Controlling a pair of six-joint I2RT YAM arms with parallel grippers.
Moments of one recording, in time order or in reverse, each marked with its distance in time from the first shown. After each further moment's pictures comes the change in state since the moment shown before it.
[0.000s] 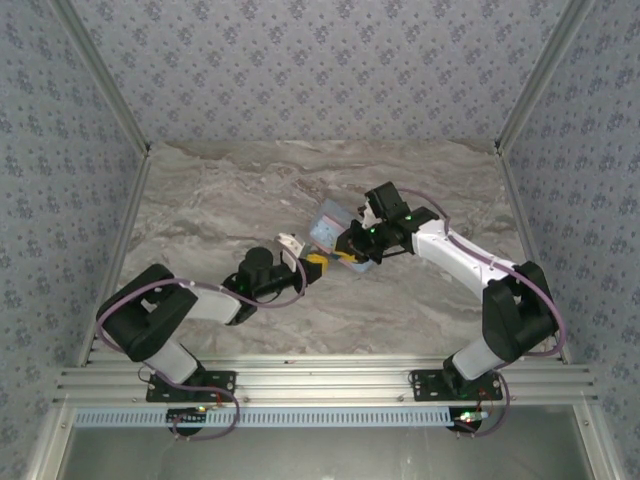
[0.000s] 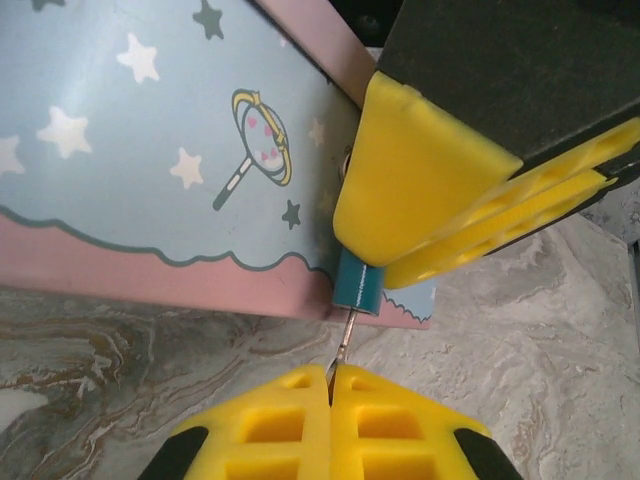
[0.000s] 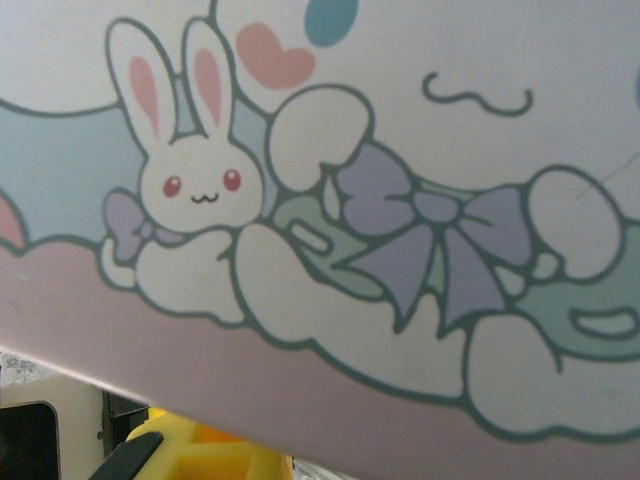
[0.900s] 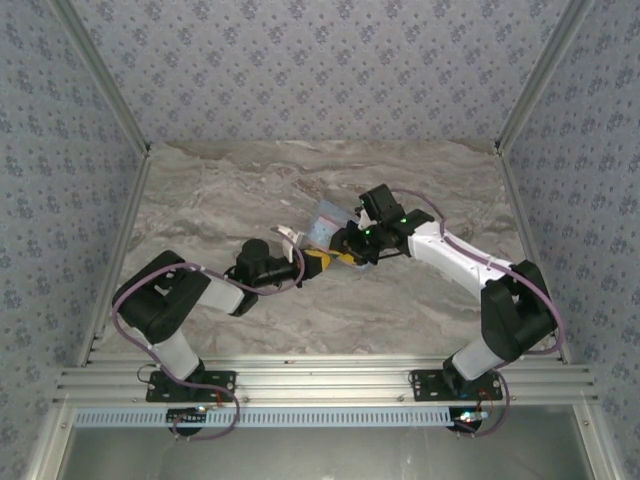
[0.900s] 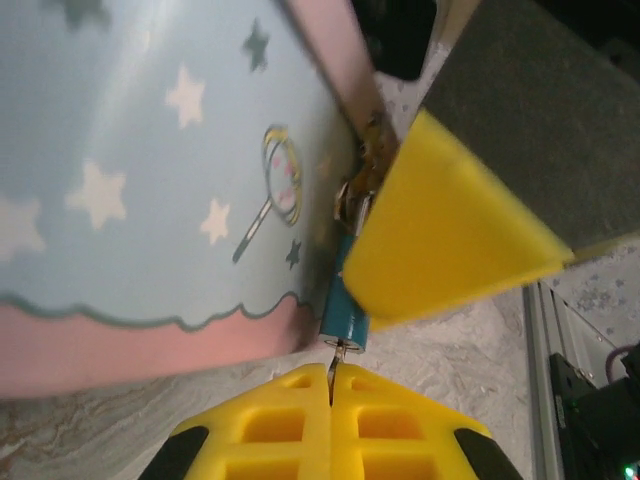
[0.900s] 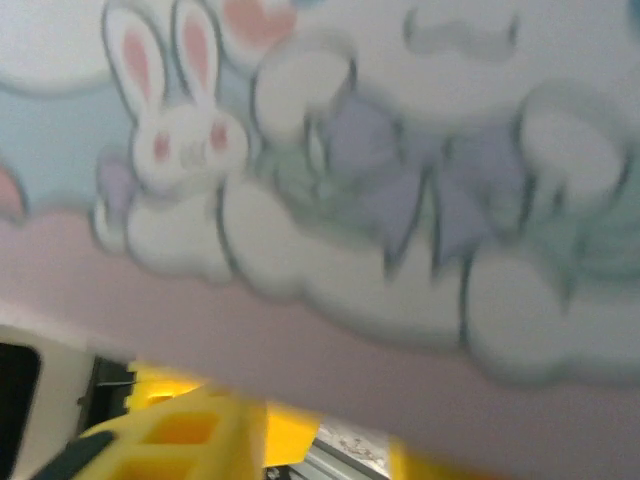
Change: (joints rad) left arm 0.088 0.116 0.045 0.134 0.207 -0.227; right arm 0.042 -0.004 -0.011 0.038 0.078 0.022
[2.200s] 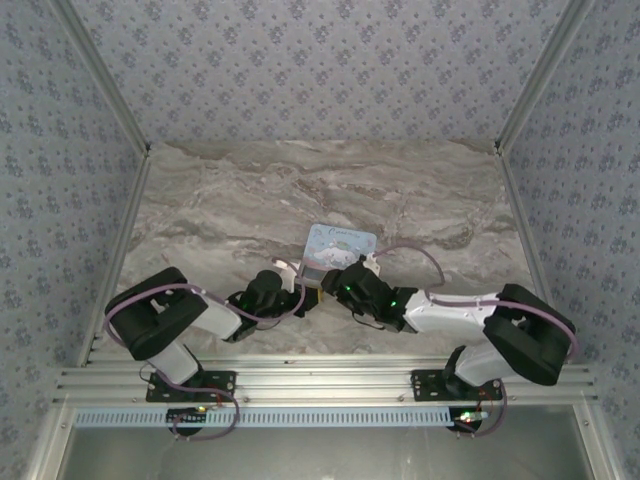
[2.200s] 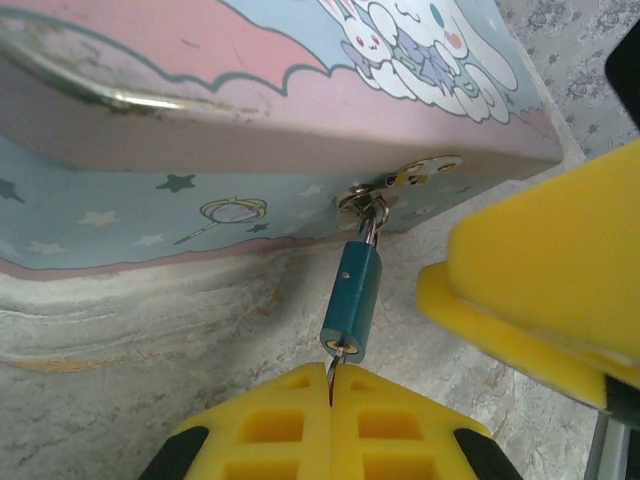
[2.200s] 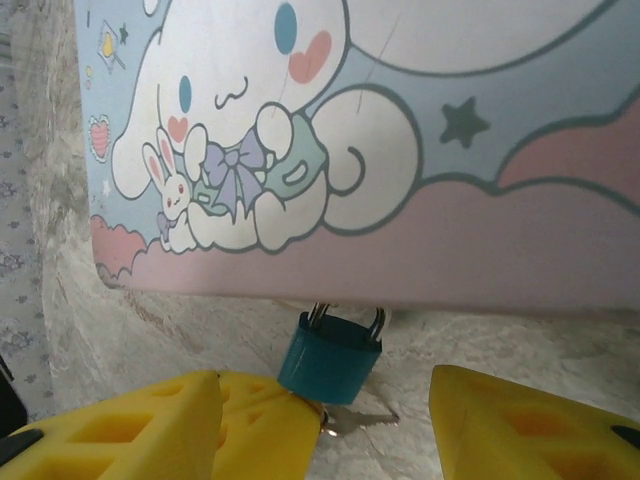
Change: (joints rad) left arm -0.209 -0.073 -0.166 -0.208 -0.358 -0.184; right arm 0.392 -0.135 -0.562 0.684 0.651 0.435
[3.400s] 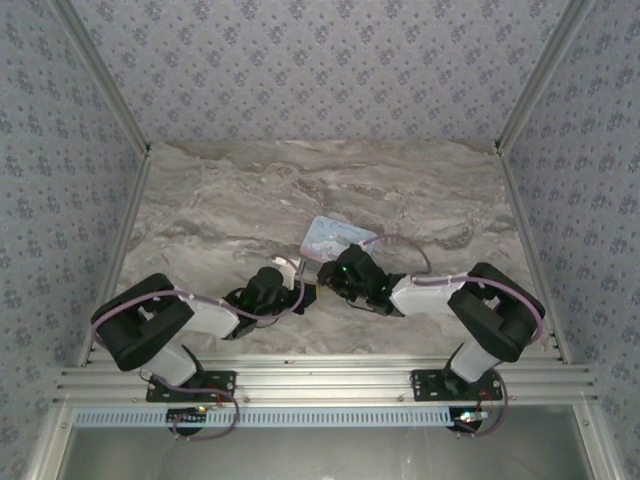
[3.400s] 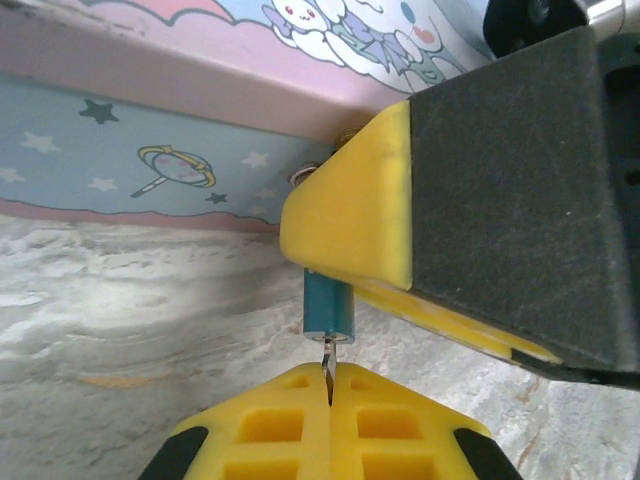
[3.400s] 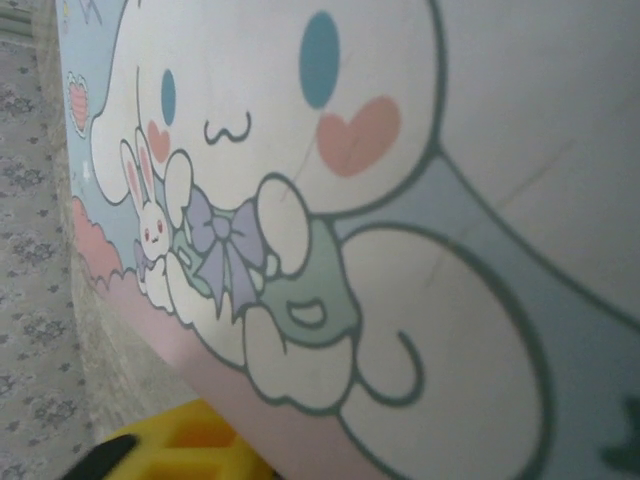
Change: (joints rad) left arm -0.007 -0.103 0.031 -0.175 -0.079 0.082; right arm -0.122 0.192 0.082 0.156 -0.203 -0.070
